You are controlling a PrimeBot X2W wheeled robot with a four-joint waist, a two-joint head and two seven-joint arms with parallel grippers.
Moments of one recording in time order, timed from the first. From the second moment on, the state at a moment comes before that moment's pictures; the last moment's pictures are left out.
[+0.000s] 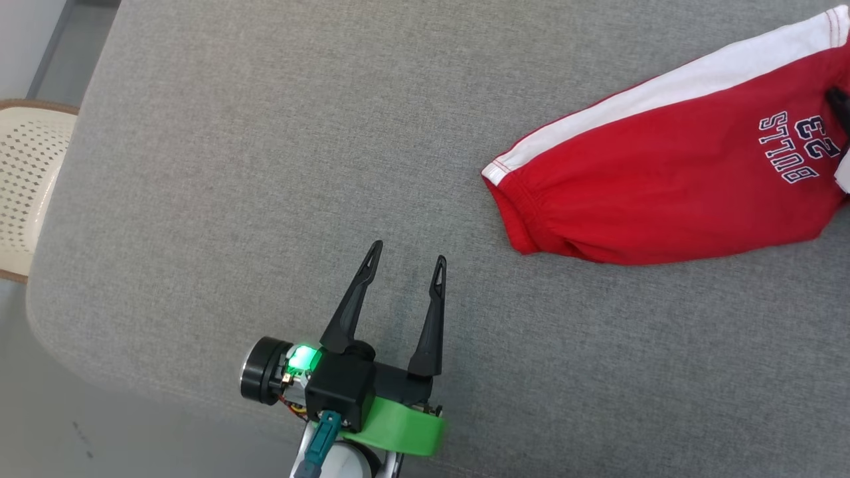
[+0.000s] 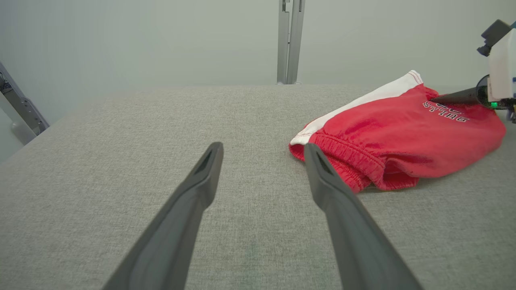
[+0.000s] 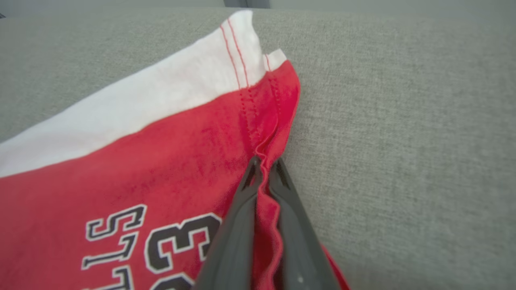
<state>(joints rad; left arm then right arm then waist) -0.17 0.05 -0.59 0.00 -0.17 0.21 -0.26 -0.97 -0.79 0.86 0.77 1.18 0.13 0.10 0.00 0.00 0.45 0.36</state>
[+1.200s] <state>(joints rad) -0.12 0.06 -0.48 0.06 -0.10 0.16 -0.26 -1.01 -0.62 0.89 0.75 0.82 0.13 -0.06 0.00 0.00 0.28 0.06</state>
